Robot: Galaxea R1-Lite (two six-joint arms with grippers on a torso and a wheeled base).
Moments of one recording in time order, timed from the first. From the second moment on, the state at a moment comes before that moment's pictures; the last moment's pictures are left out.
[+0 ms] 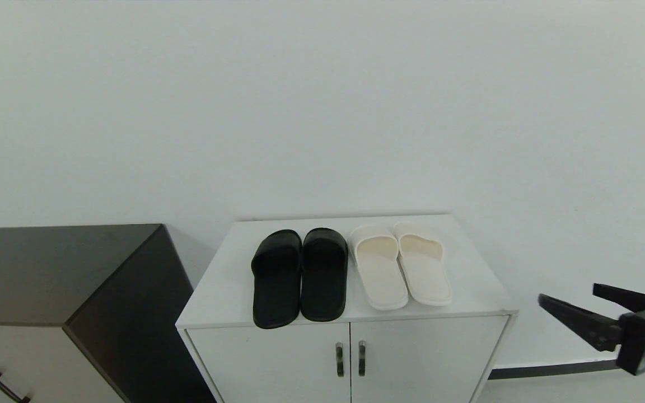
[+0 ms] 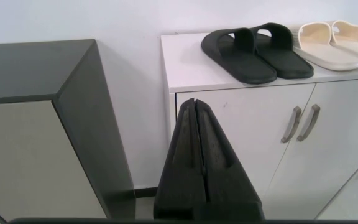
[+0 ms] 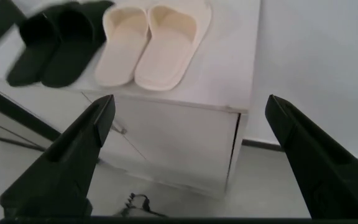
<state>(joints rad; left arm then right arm) 0.00 0.00 0.00 0.00 -0.03 0.01 0.50 1.10 -0.37 -0.48 -0.16 0.19</state>
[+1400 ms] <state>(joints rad) 0.00 0.00 0.00 0.00 -0.03 0.01 0.80 1.93 -0.80 -0.88 -0.57 0.20</state>
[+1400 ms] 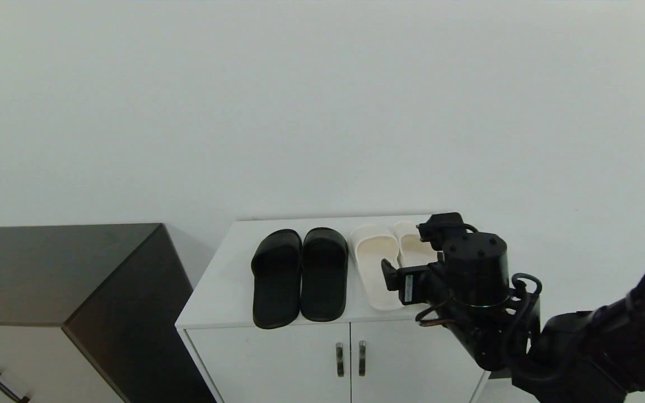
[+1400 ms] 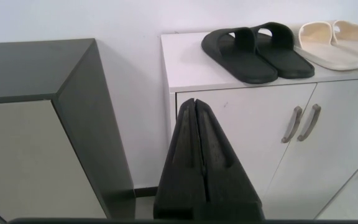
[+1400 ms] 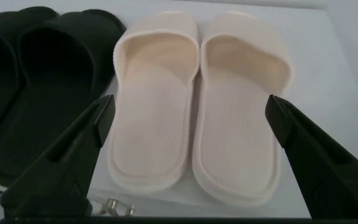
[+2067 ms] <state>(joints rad) 0.00 0.00 0.00 0.00 -0.03 0.01 0.71 2.13 -0.99 -0.87 -0.51 0.20</state>
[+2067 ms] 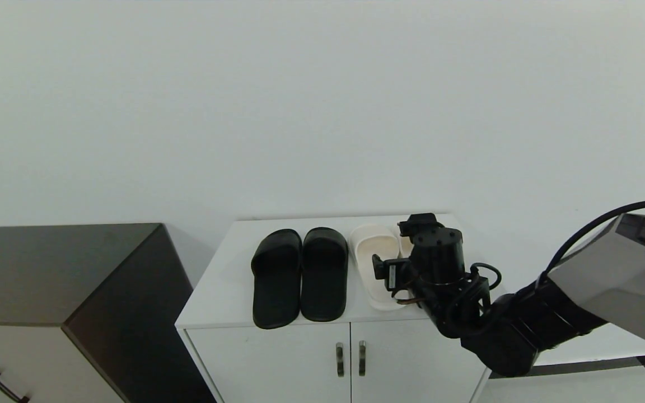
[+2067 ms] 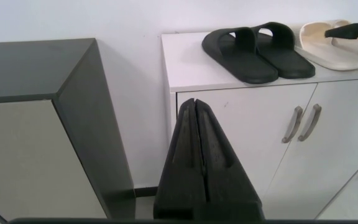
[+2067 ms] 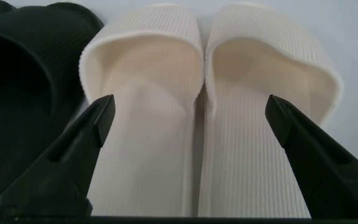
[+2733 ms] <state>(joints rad) 0.00 0.00 0.00 0.00 -0.03 0.01 0.64 2.27 -1.23 -0.78 -0.48 0.20</state>
